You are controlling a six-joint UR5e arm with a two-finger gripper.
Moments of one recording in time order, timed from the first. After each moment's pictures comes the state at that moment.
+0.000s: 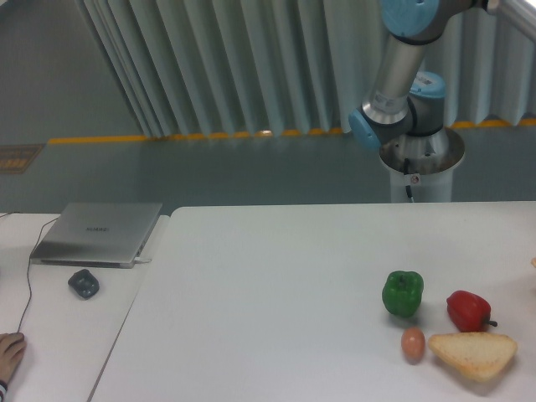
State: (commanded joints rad) arm 2.83 -2.02 -1.44 -1.06 1.64 2.01
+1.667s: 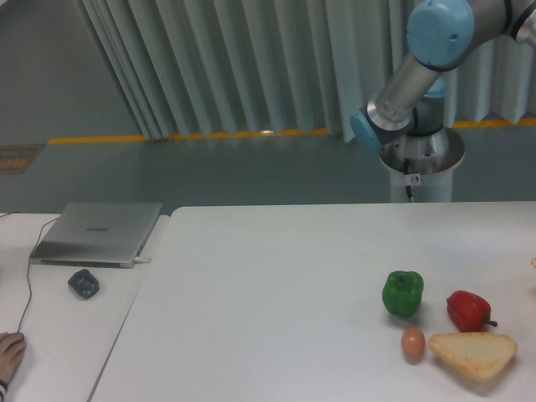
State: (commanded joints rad) arm 2.80 -2.19 -1.33 -0.98 1.85 2.86
